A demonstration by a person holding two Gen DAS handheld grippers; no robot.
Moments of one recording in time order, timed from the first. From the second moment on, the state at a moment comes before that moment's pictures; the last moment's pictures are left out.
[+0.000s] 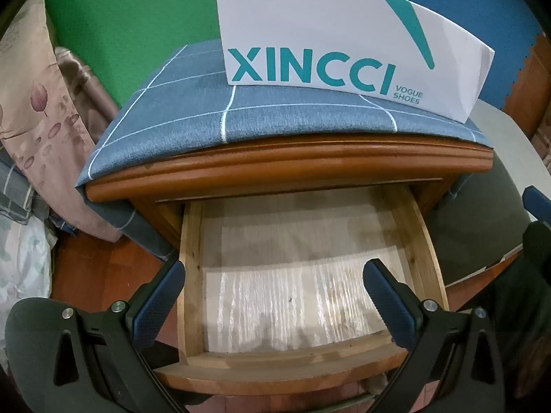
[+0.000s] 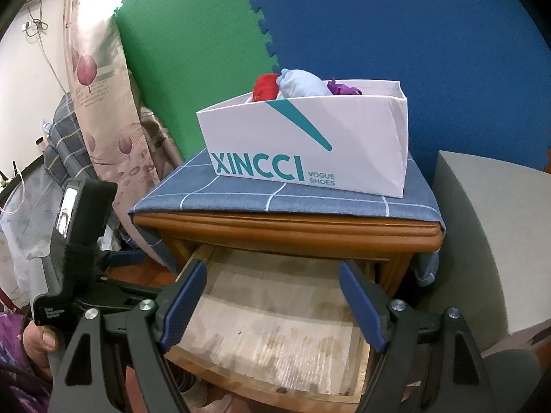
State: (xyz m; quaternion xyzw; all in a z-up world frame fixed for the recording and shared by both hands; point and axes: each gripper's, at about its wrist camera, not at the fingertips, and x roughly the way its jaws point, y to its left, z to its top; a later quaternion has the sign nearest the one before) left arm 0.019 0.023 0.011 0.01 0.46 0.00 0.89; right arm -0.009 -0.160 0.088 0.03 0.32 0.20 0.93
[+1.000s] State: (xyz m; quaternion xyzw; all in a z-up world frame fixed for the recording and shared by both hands) left arm 0.022 0.023 0.008 0.01 0.47 -0.01 0.88; right arm -0.006 -0.157 0.083 0.03 0.33 0.21 0.92
